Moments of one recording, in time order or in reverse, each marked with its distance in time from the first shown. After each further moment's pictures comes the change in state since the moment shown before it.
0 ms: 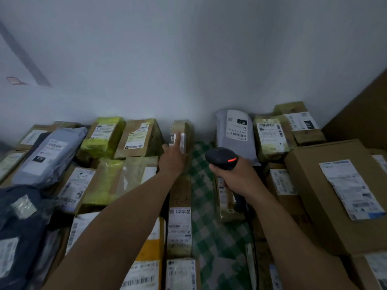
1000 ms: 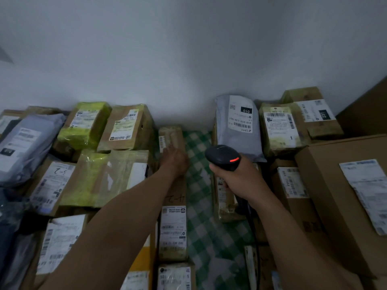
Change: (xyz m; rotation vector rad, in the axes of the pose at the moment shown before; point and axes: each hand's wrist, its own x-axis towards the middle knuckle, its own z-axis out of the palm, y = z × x) left_hand 0.041 -0.022 0.067 0.356 -0.365 0.078; right_hand 0.025 0.030 0.003 -0.007 -0.012 0.022
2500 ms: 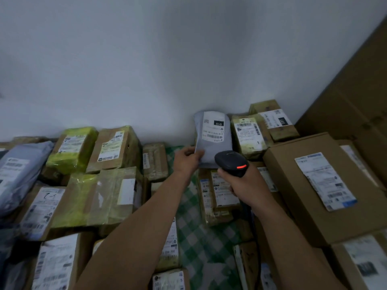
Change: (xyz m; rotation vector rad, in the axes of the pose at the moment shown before) left_hand -0.069 0.101 -0.049 -1.388 0.105 -0.057; right_hand -0.033 0.011 -0.042 0.126 0.248 0.082
